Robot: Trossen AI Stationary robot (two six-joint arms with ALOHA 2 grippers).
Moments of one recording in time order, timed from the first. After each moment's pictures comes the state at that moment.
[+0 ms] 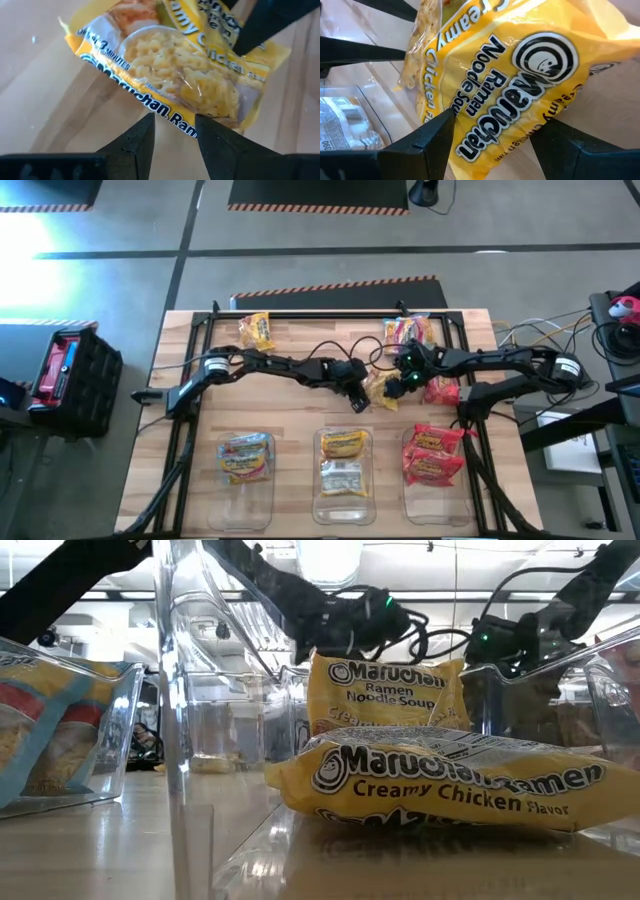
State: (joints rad) left arm 0.11 2.25 1.62 -0.21 -0.02 -0.43; right arm -0.51 1.28 0.42 -0.18 -0.45 0.63
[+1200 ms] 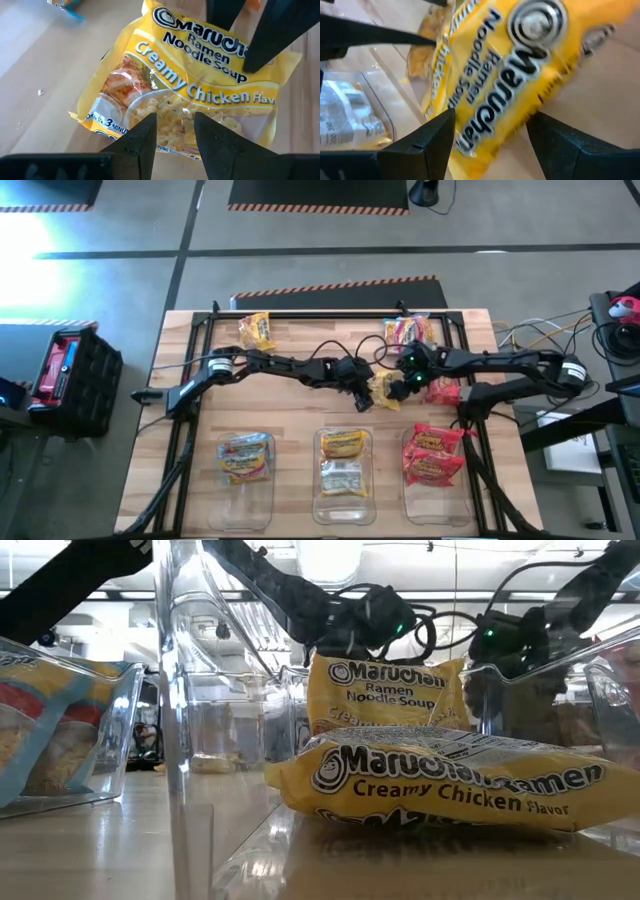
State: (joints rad) left arm 0.11 2.29 1.66 -0.16 -0.07 -0.28; right arm -0.51 1.21 0.41 -0.25 -0.47 0.58
